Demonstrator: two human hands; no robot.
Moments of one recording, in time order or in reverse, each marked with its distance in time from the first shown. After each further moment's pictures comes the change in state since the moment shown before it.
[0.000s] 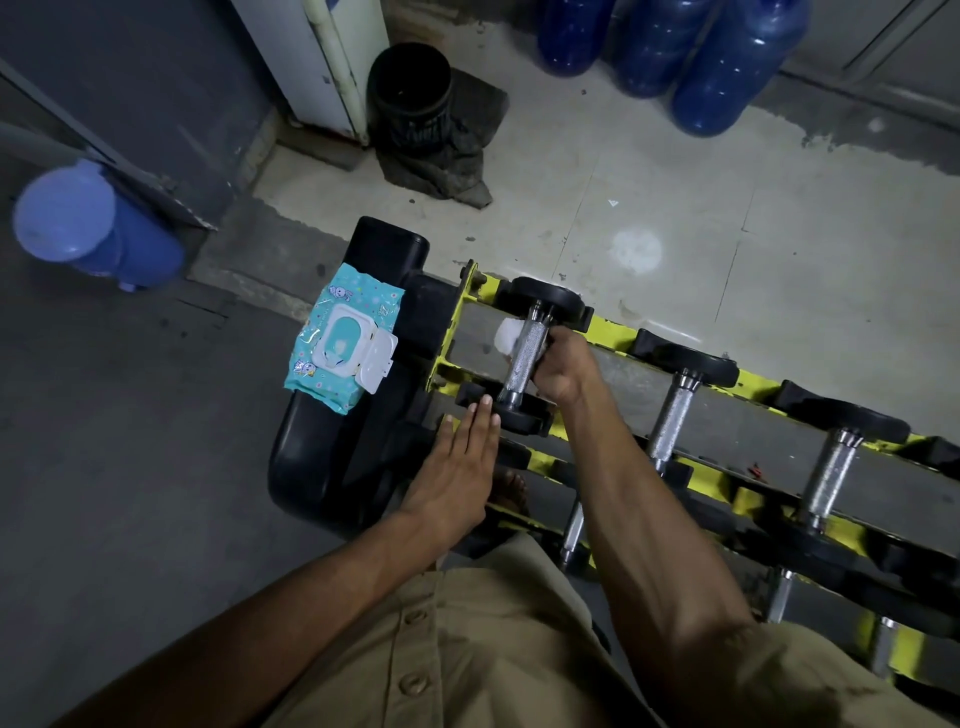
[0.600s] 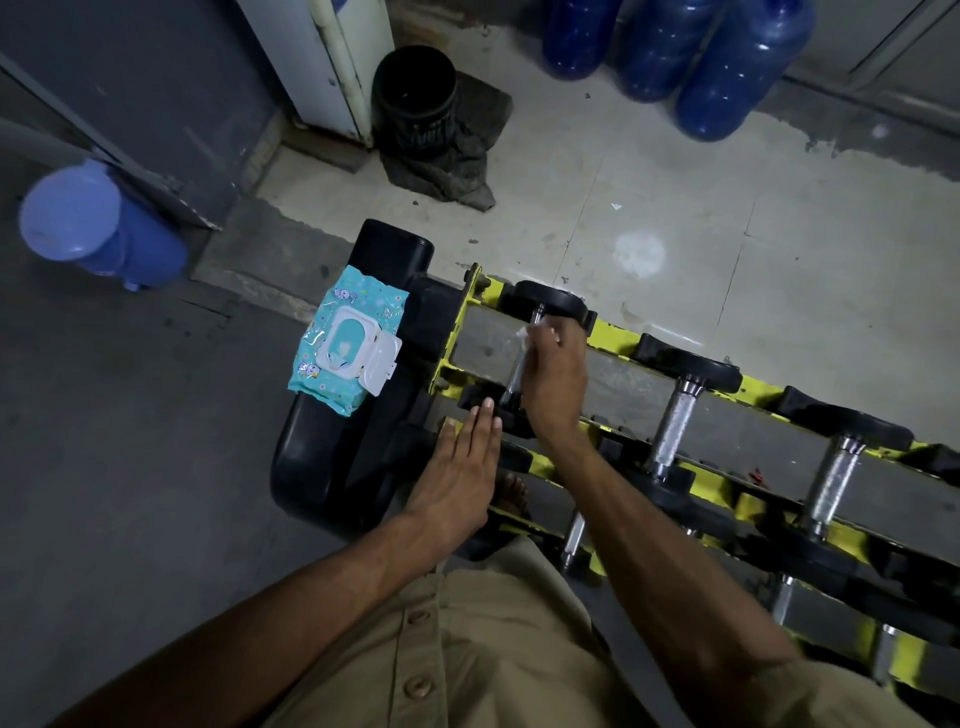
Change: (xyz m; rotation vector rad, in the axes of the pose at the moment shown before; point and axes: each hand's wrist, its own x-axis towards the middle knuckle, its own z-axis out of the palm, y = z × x) left_hand 0.001 -0.001 0.005 -0.022 0.021 0.008; right_hand -0.042 0.034 -0.005 -1.351 0.355 -1.226
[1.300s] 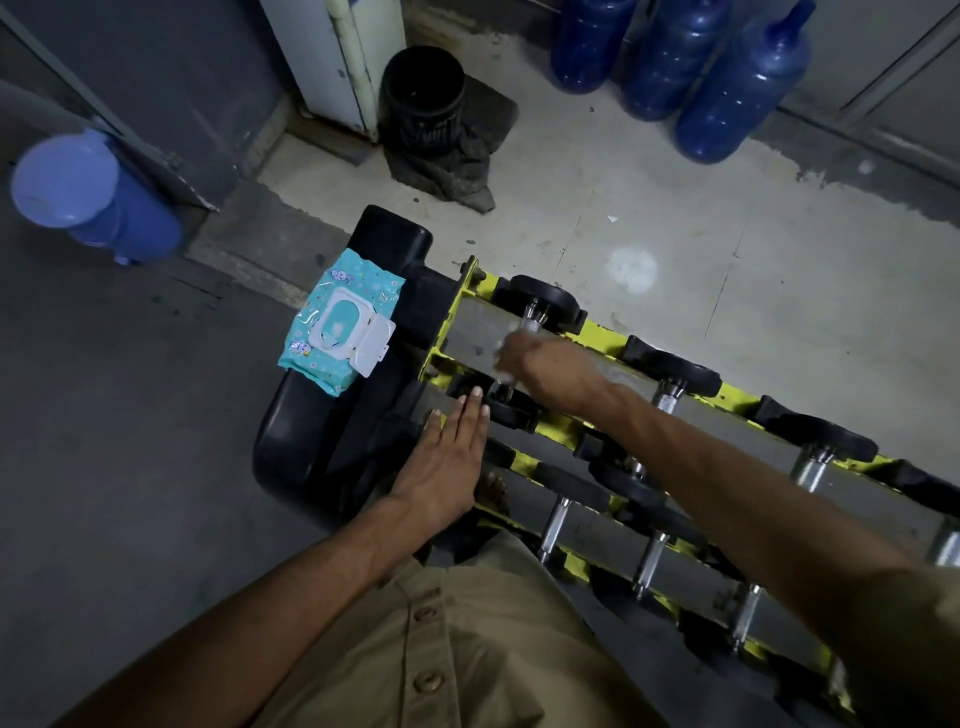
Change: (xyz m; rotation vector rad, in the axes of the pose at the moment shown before) left_hand -0.003 0.007 -0.005 -0.078 -0.040 -0.054; right_hand 0.033 0.028 -0.033 -0.363 -0.651 -0.802
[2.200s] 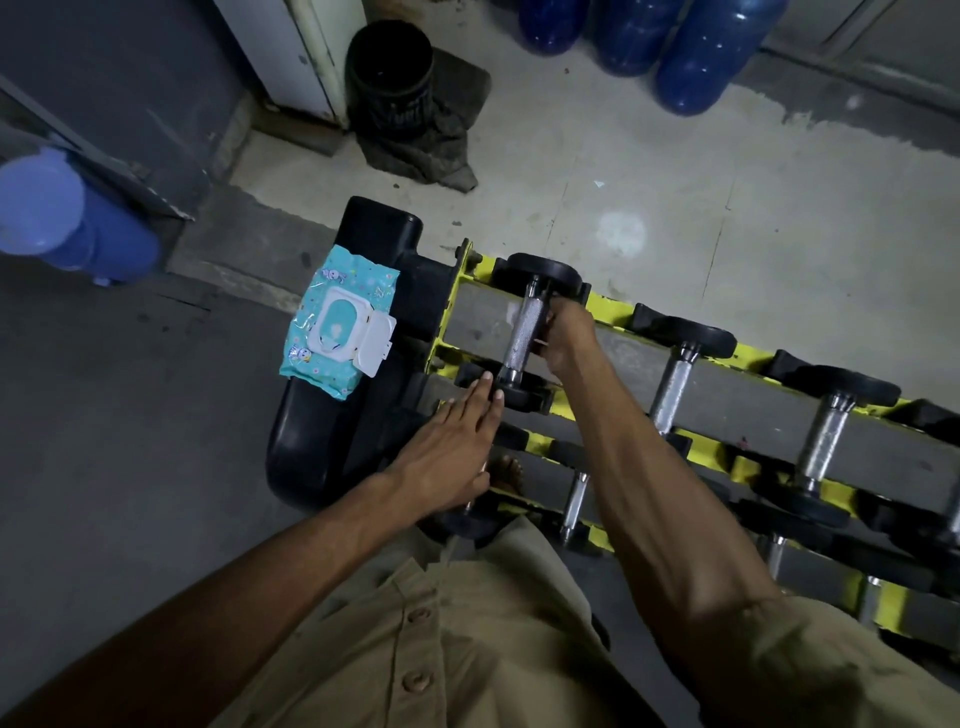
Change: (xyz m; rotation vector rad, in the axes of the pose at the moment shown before) left_hand 0.003 -0.038 -0.010 -0.234 -0.013 0.236; right_hand 0.039 -0.008 -0.006 1.862 0.543 1.365
